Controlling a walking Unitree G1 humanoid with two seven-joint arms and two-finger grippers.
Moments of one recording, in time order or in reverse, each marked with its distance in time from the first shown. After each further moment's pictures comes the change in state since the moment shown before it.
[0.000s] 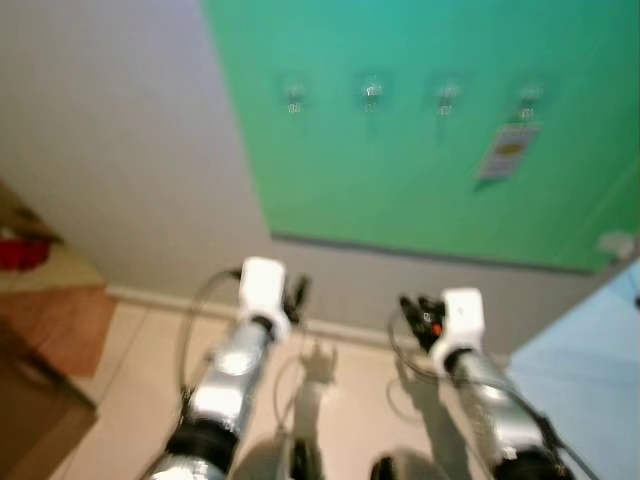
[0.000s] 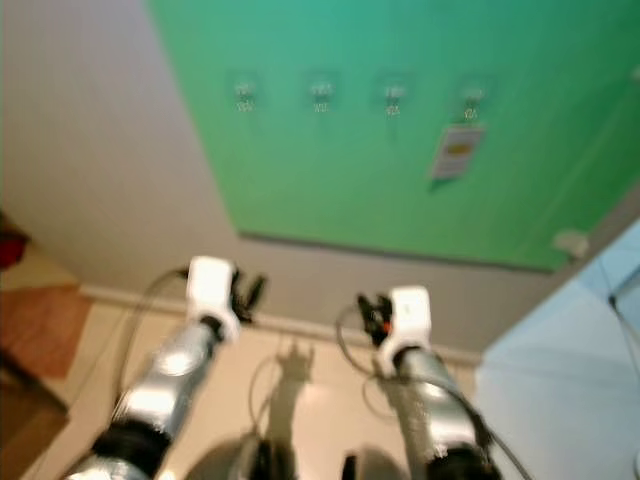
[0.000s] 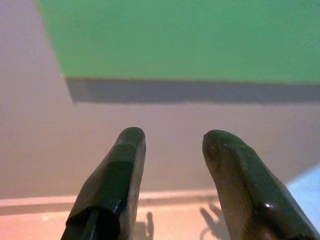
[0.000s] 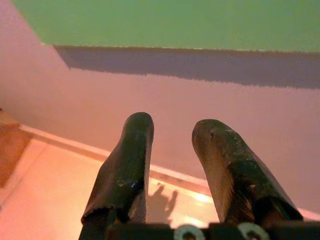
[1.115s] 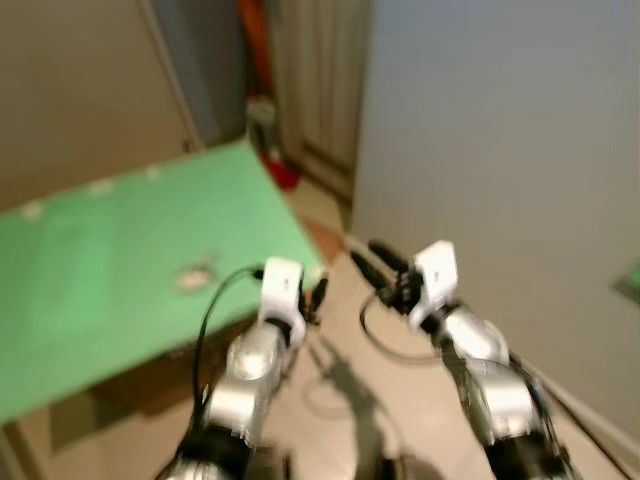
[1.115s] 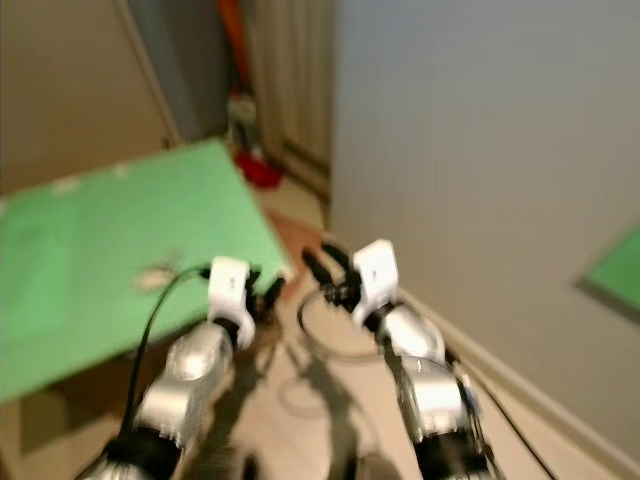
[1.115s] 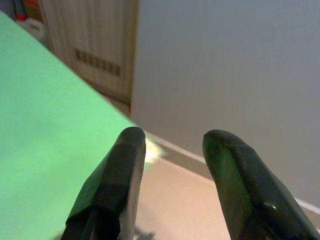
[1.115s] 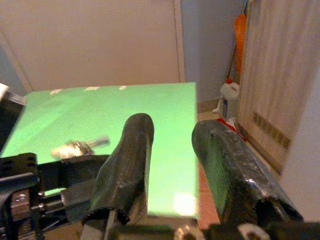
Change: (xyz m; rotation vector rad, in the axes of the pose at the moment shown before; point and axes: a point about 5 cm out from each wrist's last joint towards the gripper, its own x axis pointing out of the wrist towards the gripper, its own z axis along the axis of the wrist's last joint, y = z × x) left arm 0.005 -0.017 0.017 0.021 -0.090 -0.063; right arm 0.009 0.055 0.078 -0.134 -0.292 0.381
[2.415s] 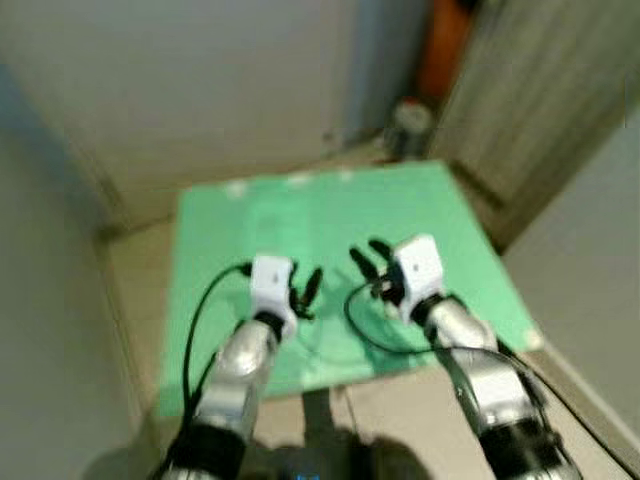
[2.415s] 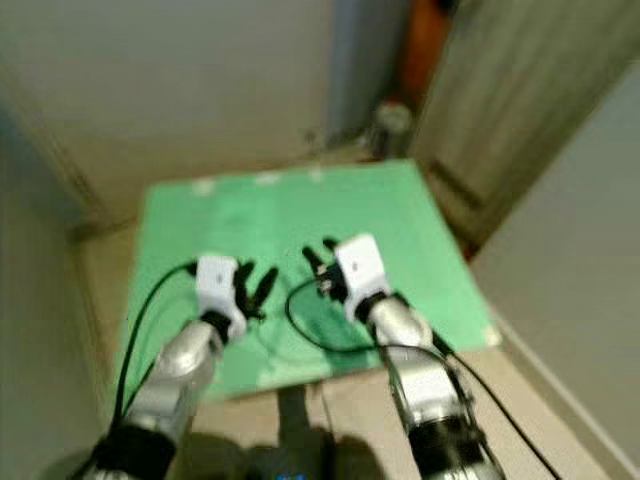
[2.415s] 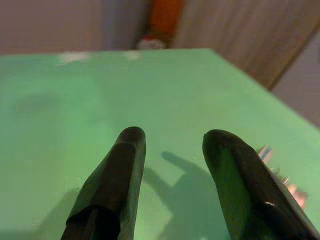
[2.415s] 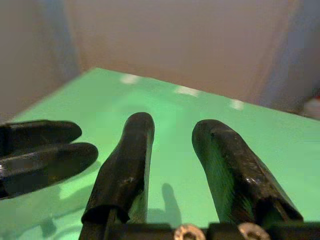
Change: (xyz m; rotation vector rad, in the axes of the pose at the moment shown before) left arm -0.004 -0.002 0.008 -0.034 -0.050 -0.049; right arm 0.007 -0.005 0.001 -0.161 0.122 -0.095
